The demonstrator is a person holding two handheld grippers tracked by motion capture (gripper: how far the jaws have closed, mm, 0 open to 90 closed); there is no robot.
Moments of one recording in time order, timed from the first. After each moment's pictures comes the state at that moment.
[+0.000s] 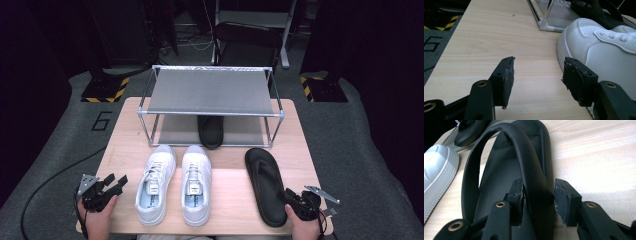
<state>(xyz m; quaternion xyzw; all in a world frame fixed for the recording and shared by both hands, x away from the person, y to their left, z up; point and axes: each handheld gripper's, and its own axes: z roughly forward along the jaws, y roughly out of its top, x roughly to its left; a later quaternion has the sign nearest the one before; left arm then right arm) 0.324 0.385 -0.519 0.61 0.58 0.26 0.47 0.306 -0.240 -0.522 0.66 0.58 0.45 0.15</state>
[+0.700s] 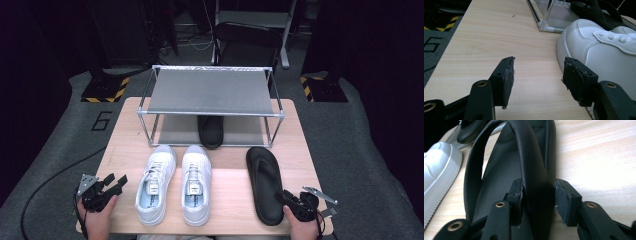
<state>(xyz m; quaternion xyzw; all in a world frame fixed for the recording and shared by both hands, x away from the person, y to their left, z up) 0.324 0.385 -0.518 0.61 0.58 0.26 0.48 0.306 -0.236 -0.528 0.66 0.58 0.46 0.13</state>
